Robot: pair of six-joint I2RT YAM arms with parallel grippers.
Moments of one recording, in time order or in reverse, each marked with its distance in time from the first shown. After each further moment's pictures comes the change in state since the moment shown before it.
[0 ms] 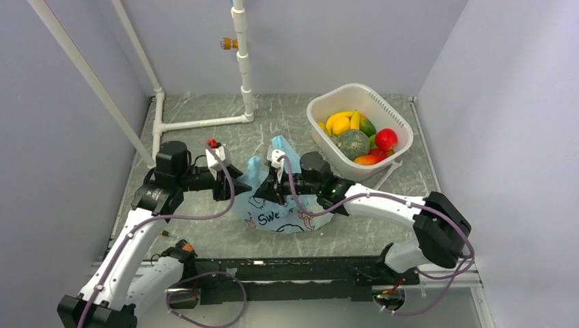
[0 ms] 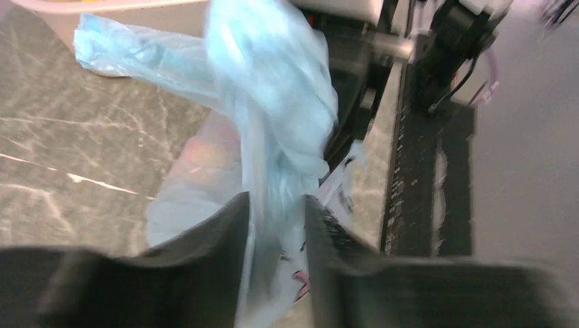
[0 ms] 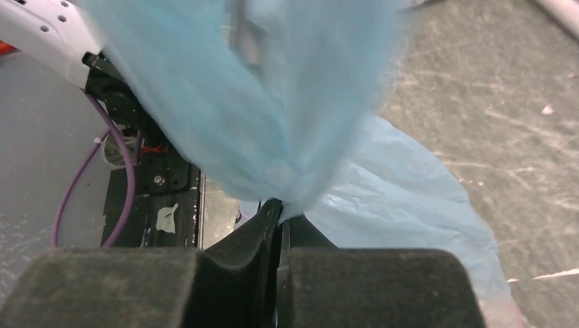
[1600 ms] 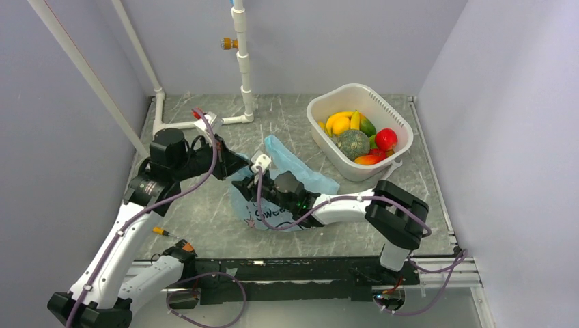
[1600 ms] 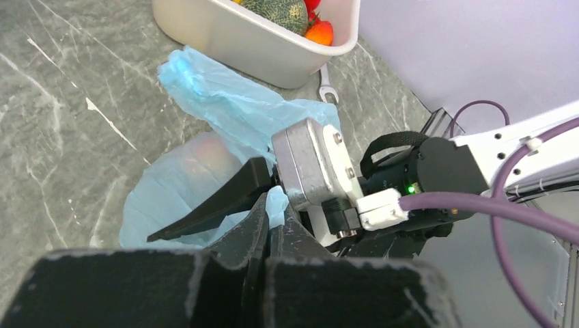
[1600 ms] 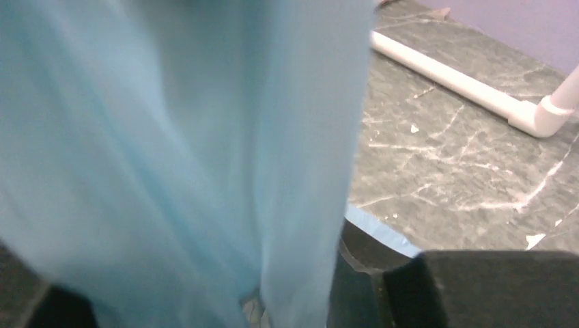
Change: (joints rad) left arm -0.090 0.042 0.214 -0.041 -0.408 -0.574; right arm 0.192 0.308 0.068 0.404 0.657 0.045
